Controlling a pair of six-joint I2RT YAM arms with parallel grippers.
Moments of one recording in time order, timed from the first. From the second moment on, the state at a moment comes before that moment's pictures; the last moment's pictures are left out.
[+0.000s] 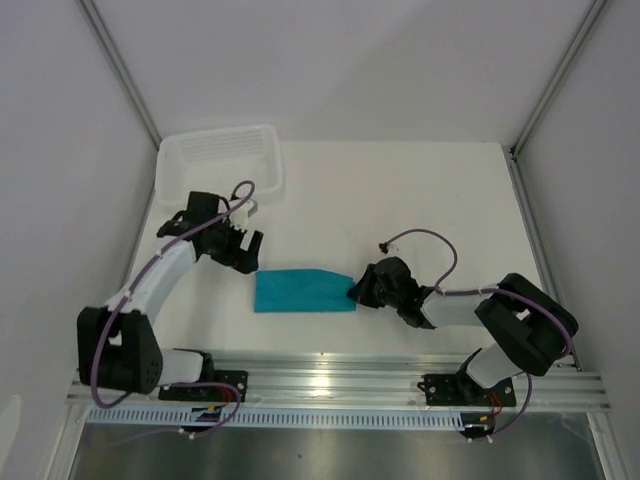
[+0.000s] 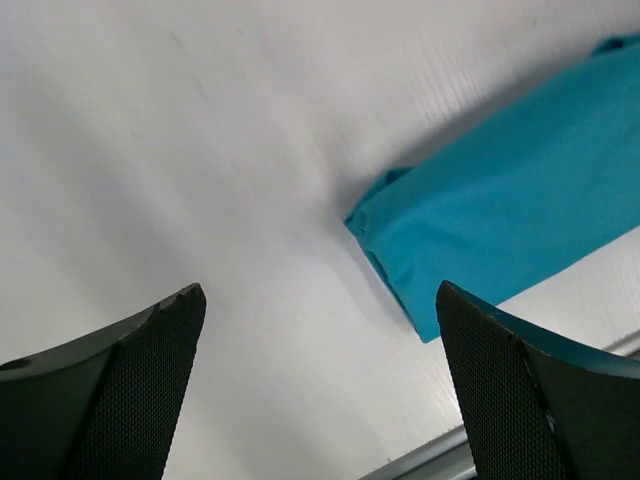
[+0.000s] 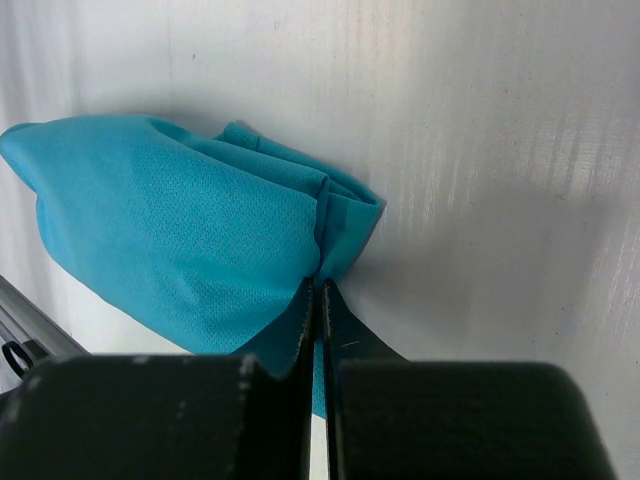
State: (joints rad) left arm -0.12 1.35 0.93 -0.67 0.32 0.28; right arm 0.77 1.52 0.46 0.40 0.01 0.92
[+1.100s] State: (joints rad) left arm -0.15 1.29 0.87 -0.71 0.24 0.04; right arm 0.81 1.51 0.49 0.36 0.11 0.90
